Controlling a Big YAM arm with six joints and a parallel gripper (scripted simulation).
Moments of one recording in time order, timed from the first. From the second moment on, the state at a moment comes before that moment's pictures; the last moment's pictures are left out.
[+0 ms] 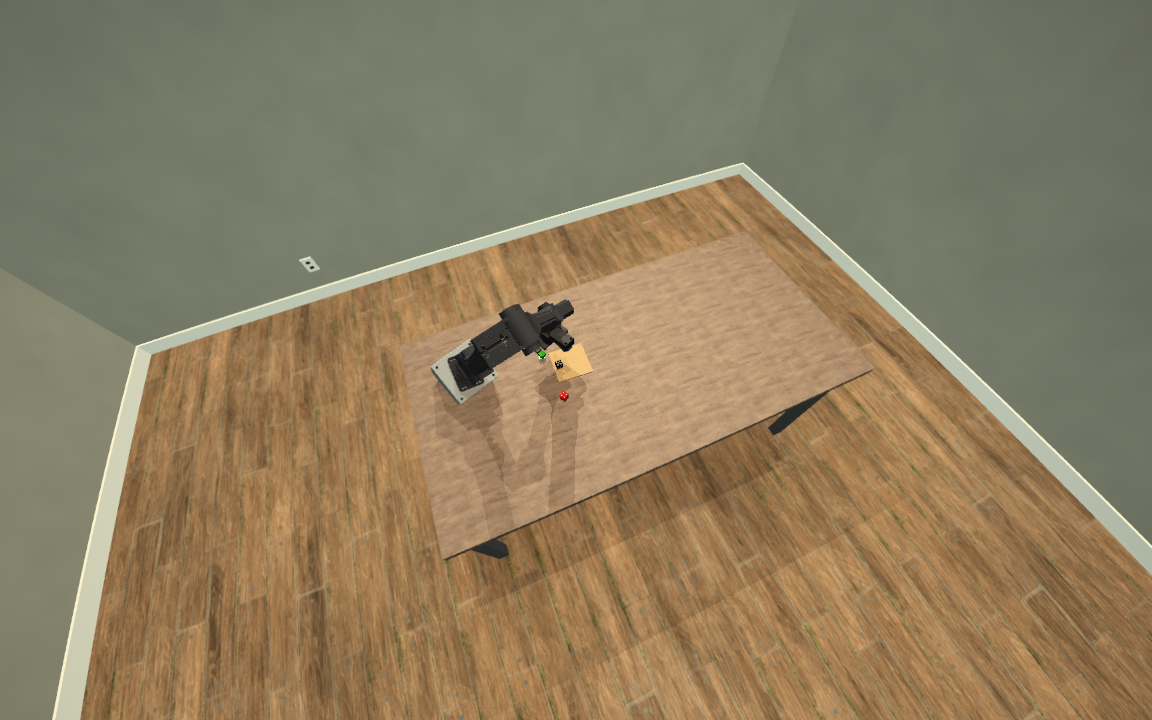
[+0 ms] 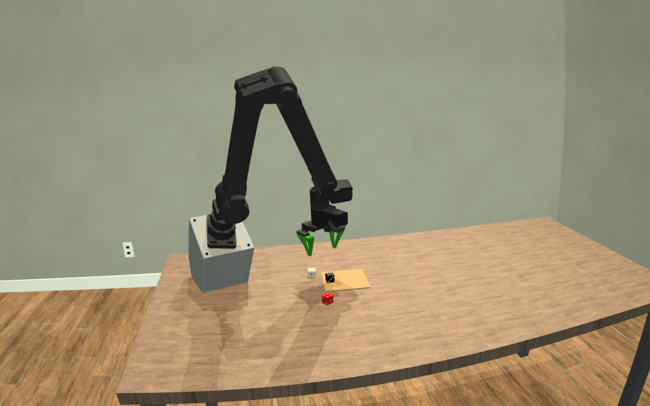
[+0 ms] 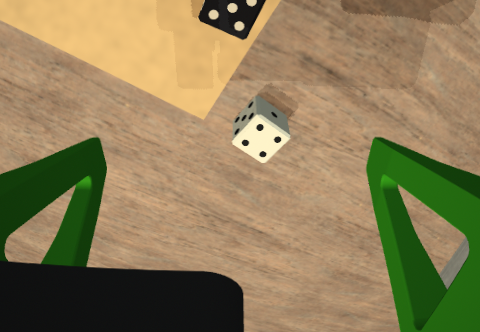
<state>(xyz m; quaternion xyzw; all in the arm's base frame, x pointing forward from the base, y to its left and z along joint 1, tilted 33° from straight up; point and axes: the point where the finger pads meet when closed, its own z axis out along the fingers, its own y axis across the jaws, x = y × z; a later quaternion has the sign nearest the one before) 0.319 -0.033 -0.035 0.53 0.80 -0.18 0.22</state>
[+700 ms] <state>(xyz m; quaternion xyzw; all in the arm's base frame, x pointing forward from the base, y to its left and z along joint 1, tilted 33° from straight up) 0.301 -0.012 -0.058 0.25 0.93 -0.24 0.15</state>
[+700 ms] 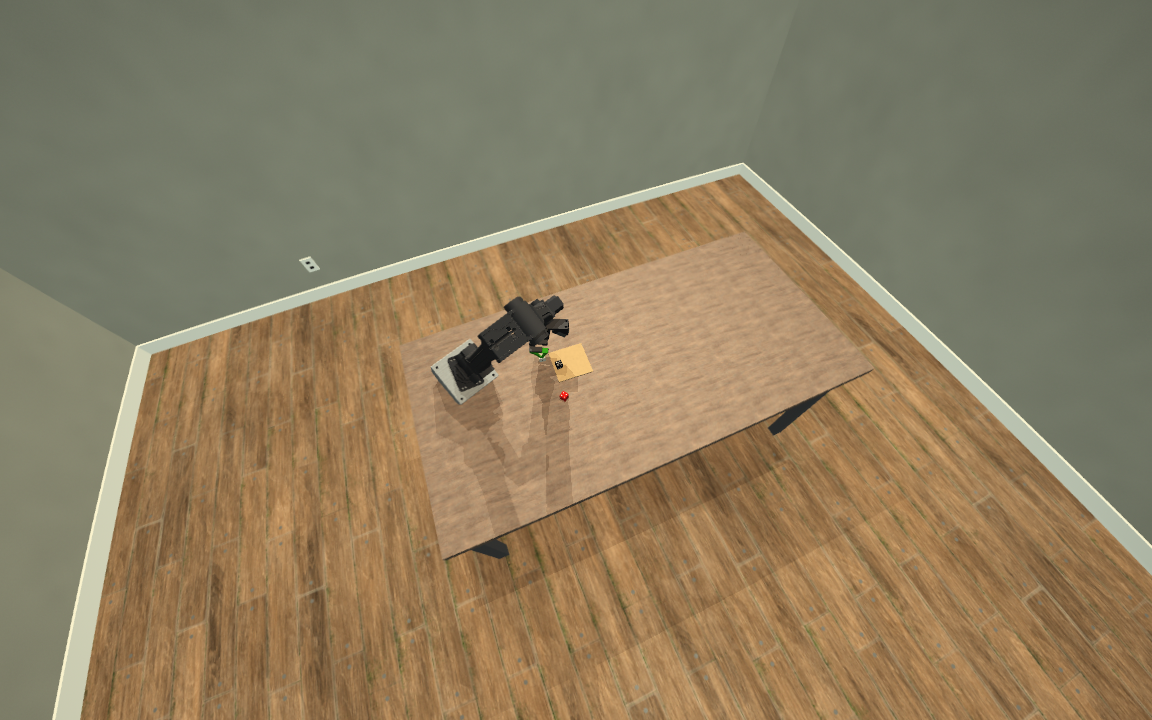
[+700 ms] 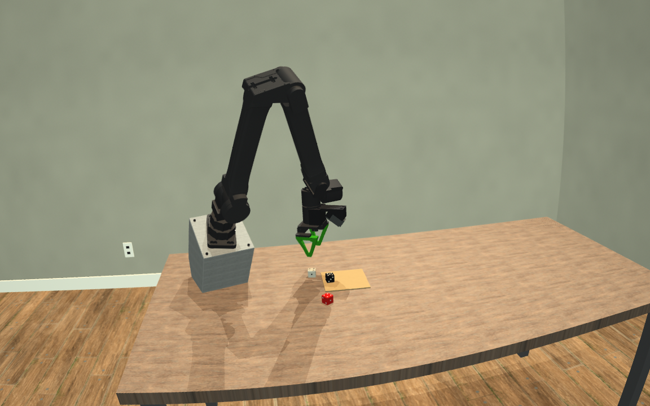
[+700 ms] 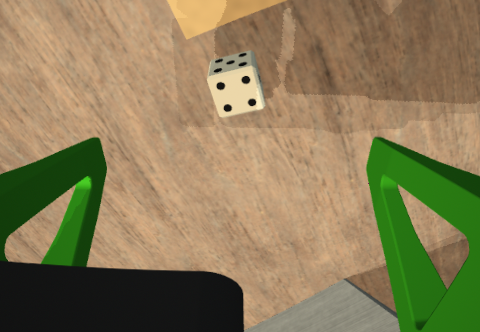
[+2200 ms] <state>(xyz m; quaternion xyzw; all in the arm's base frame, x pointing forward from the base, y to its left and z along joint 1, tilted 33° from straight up) 0.294 -0.007 -0.066 0.13 0.95 -0.26 0.11</state>
